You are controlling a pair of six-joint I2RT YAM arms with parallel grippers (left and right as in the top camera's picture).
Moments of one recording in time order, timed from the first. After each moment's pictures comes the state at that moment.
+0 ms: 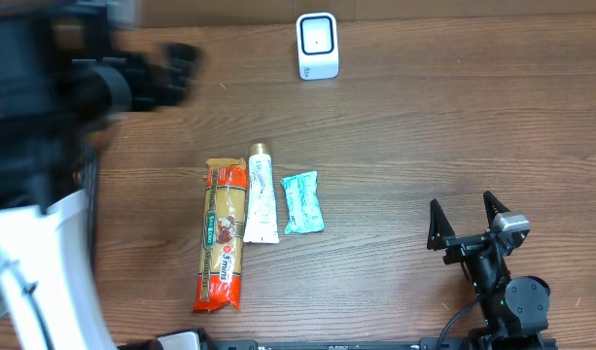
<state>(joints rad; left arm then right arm) 0.19 1.47 2.10 -1.21 0.35 -0.08 0.14 0.01 0.02 -0.03 -0.07 0.17</state>
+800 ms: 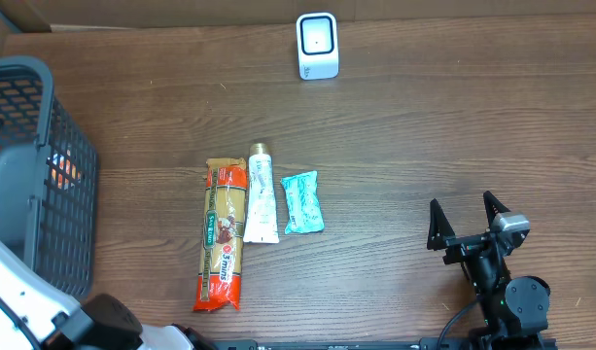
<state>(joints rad) 0.80 1.64 2.00 -1.23 0.09 -0.32 0.14 0.01 0.02 -0.03 -0.07 0.17</state>
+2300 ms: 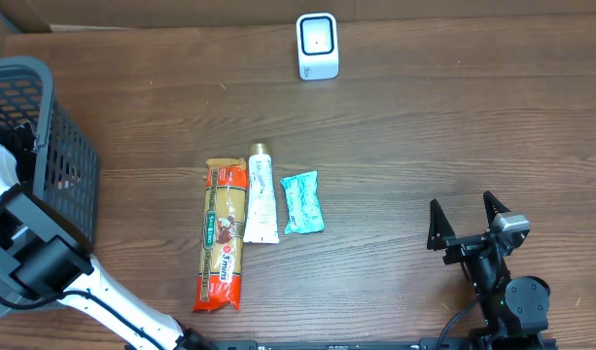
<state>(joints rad) 0.76 2.25 1.83 -0.91 0.16 0.13 0.14 0.01 0.02 -0.03 -0.07 0.17</state>
